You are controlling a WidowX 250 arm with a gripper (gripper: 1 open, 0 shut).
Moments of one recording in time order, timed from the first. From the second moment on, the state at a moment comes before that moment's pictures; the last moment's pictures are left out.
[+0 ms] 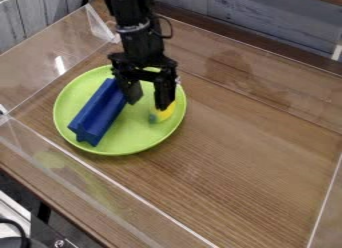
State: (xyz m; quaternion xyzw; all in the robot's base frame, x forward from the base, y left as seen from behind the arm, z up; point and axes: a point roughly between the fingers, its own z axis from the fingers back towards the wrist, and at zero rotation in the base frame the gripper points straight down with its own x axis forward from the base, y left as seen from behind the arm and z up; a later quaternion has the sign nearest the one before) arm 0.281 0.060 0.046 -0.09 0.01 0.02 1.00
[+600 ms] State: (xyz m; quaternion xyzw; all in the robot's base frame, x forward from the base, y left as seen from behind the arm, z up) arm 0.290 0.055 0.028 -0.08 -0.01 0.03 1.00
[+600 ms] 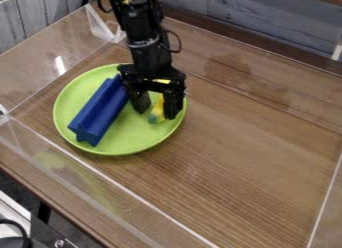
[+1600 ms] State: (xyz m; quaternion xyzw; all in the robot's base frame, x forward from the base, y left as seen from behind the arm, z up) arm 0.291 0.041 0.026 -0.08 0.00 0.03 1.00
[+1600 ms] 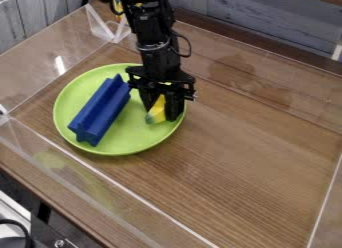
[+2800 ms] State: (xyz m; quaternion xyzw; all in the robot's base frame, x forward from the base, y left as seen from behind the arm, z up) arm 0.294 0.029 0.058 -0.06 -0.01 0.01 1.00
